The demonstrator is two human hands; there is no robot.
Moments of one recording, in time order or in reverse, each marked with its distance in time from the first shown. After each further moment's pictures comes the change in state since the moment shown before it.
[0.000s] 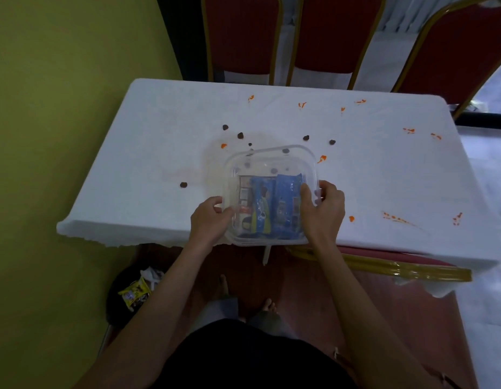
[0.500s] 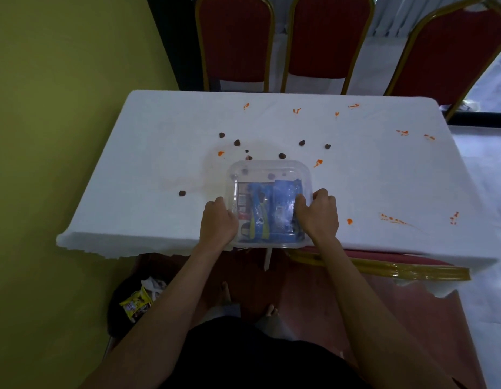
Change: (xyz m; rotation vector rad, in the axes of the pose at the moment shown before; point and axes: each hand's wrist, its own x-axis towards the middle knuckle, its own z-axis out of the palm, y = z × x) left_hand 0.022 0.003 0.022 0.376 0.025 0.102; right_hand 0.023 0.015 0.010 -0.334 -0.188 0.092
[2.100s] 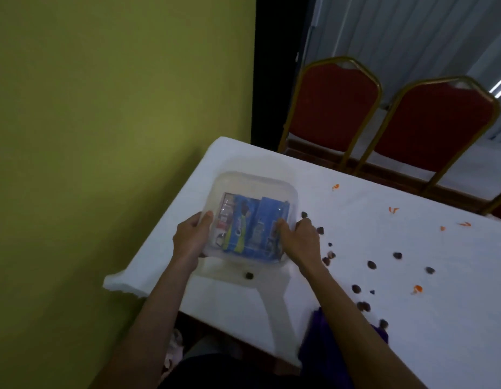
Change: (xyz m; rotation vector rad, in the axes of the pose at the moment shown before) left_hand 0.189 -0.135 -0.177 -0.826 0.233 -0.407; right_hand 0.077 -0.267 0.162 0.125 -0.334 -0.182
